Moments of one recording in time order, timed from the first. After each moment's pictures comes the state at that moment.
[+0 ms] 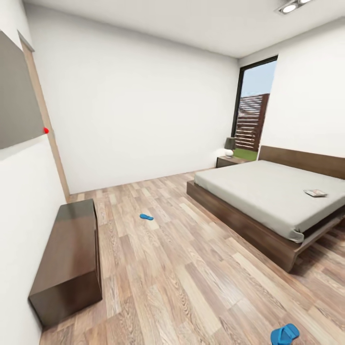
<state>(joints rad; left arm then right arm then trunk) 0.00 -0.03 0.00 -0.12 0.00 -0.07 0.00 0.00 0.00 -0.01 -0.05 -0.01 0.00 0.01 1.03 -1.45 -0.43</state>
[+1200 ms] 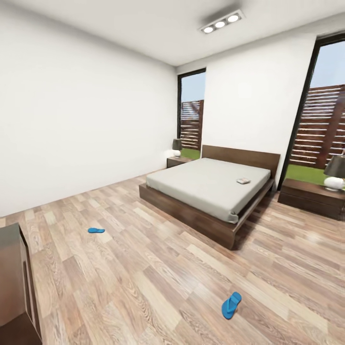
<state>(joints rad) 0.00 -0.03 0.01 -0.28 0.00 -0.07 0.00 0.00 -0.01 -0.01 -0.10 -0.01 0.00 0.01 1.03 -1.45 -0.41</state>
